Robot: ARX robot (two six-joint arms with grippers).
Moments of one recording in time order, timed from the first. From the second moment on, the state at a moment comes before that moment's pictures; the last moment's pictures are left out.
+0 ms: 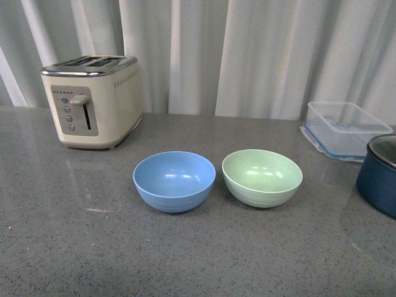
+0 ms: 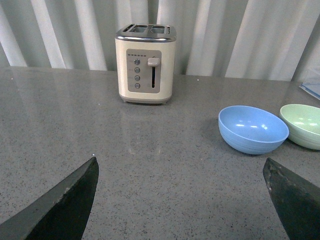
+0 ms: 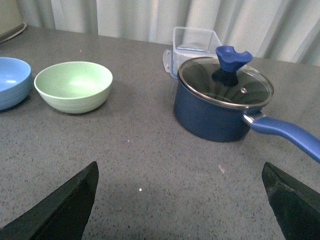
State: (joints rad) left arm 0.00 0.00 0.02 0.00 0.00 -0.01; right arm 0.07 0.29 0.09 0.04 0.07 -0.09
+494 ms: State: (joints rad) left arm 0.00 0.00 0.02 0.00 0.00 -0.01; right arm 0.21 1.16 0.74 0.02 0.01 -0.02
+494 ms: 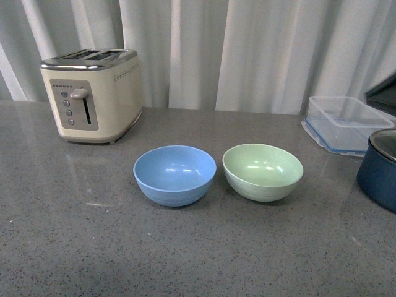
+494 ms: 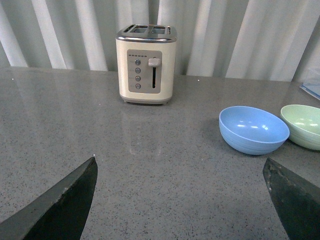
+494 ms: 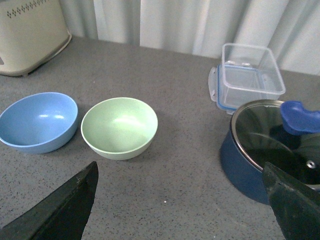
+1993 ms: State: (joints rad) left arm 0.00 0.00 0.02 0.00 0.00 -0.01; right arm 0.18 2.25 1.72 -0.51 0.05 0.11
